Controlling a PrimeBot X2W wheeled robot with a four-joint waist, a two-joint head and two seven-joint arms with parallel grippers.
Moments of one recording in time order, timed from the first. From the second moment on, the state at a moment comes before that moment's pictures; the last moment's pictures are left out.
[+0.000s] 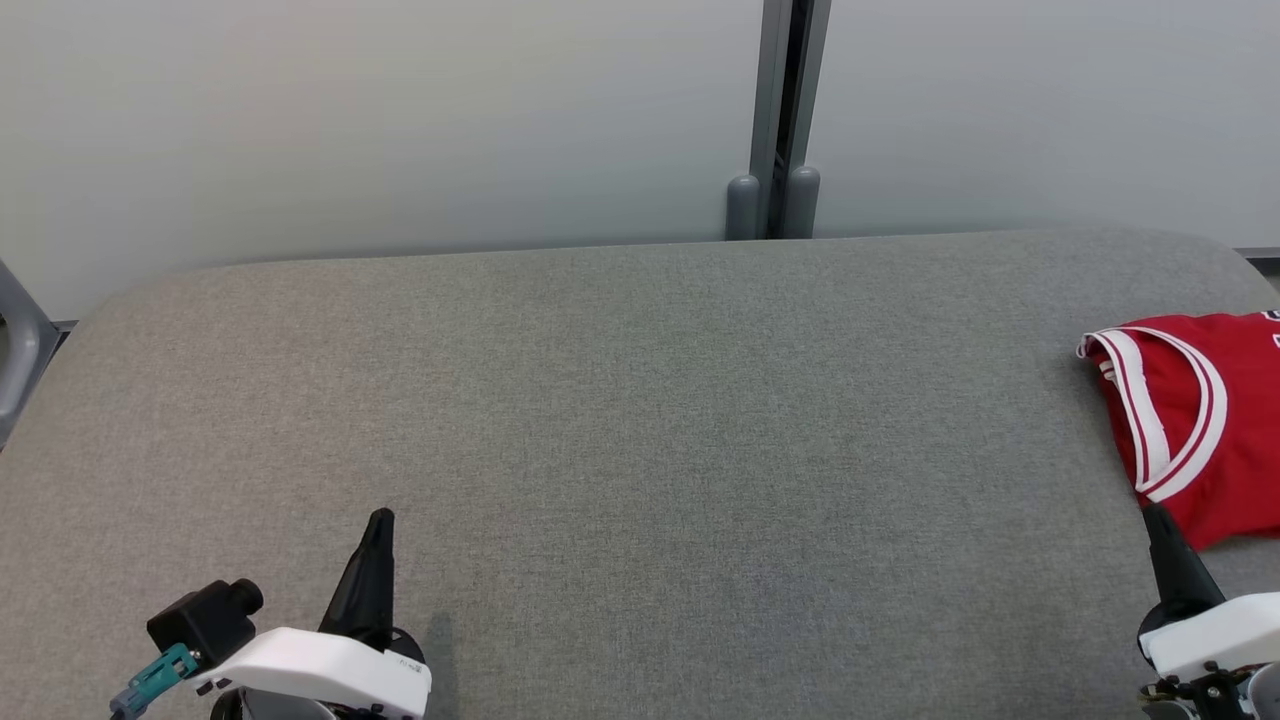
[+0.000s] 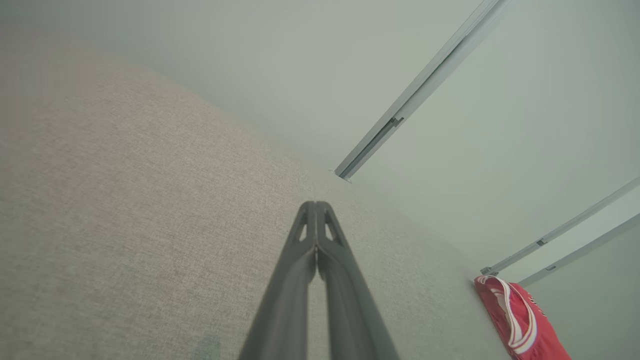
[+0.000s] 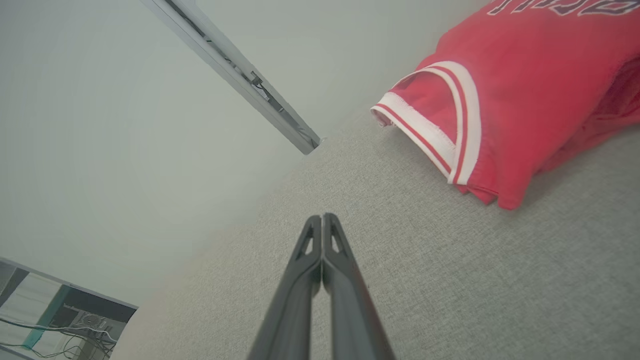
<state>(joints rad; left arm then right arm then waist) -0.03 0.18 -0.28 0.20 -0.92 0.07 -0.17 -0.05 -0.04 -0.25 0.23 0.72 0.13 0.16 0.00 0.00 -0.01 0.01</state>
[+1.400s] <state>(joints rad) -0.15 0.10 -0.26 0.29 -1.39 -0.05 -0.21 -0.19 -0.07 -0.37 0.35 1.23 0.13 0.33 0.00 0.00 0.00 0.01</state>
